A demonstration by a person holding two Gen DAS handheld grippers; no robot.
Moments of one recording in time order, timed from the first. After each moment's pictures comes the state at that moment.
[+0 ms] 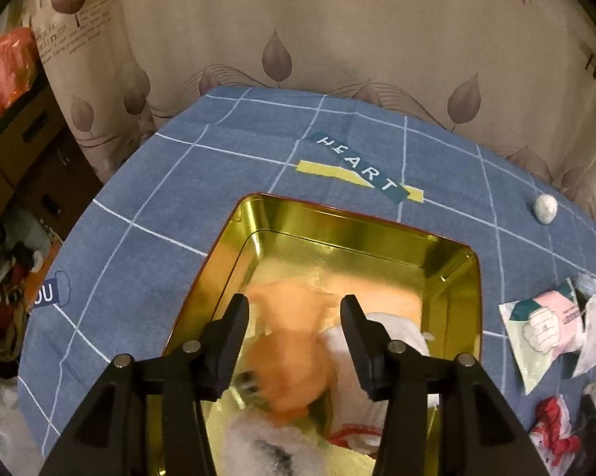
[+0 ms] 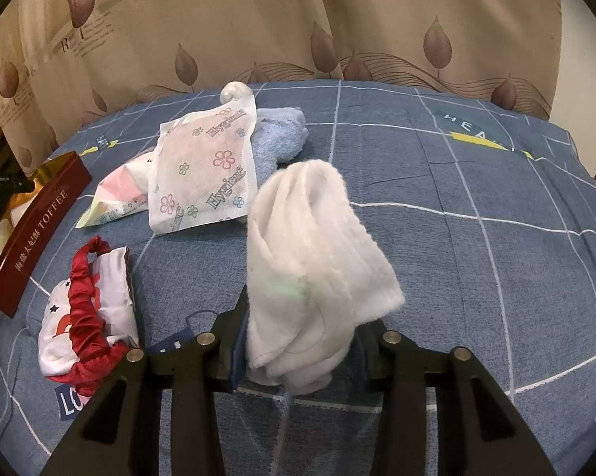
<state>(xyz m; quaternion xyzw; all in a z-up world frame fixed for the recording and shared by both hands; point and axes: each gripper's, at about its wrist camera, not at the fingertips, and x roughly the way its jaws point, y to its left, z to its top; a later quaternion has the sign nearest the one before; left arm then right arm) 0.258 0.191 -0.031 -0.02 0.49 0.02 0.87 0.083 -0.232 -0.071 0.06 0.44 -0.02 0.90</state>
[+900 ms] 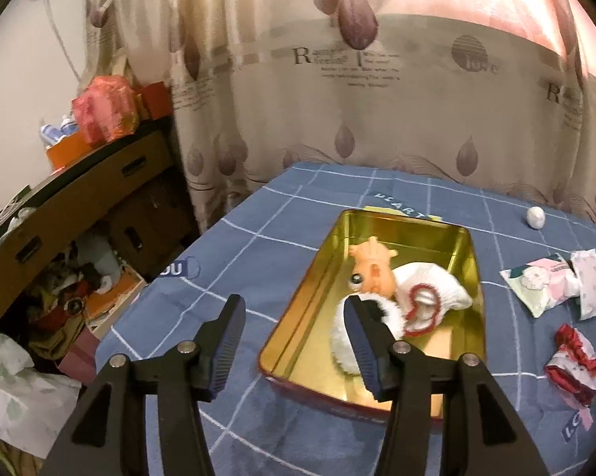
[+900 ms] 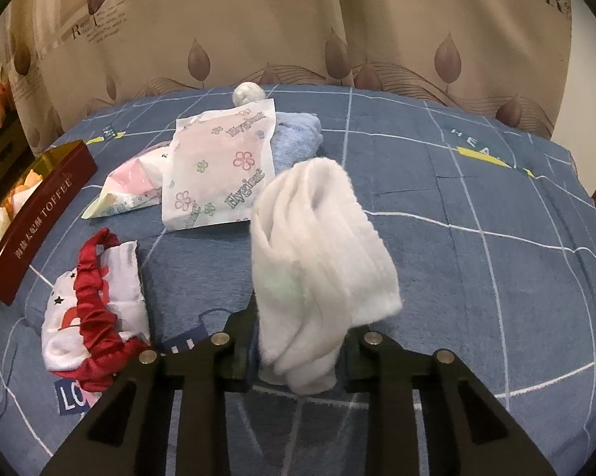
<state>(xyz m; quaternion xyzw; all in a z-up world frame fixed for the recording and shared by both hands) 0.082 0.228 0.013 0.02 0.32 0.12 0.94 0.082 -0.220 -0.064 0.02 0.43 -0.02 0.90</state>
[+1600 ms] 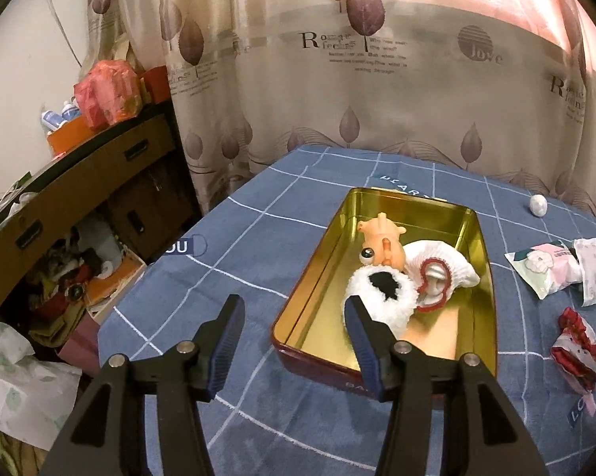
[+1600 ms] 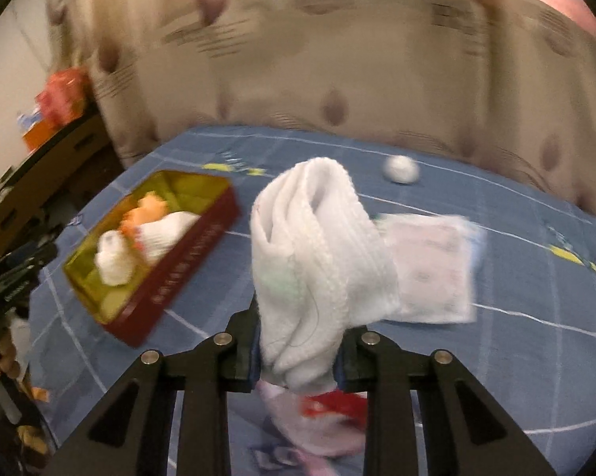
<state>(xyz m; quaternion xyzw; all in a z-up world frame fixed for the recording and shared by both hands) 0.072 0.234 0.005 0.02 0.34 0.12 0.93 0.101 -0.084 0.013 0.00 0.40 0.13 0.91</state>
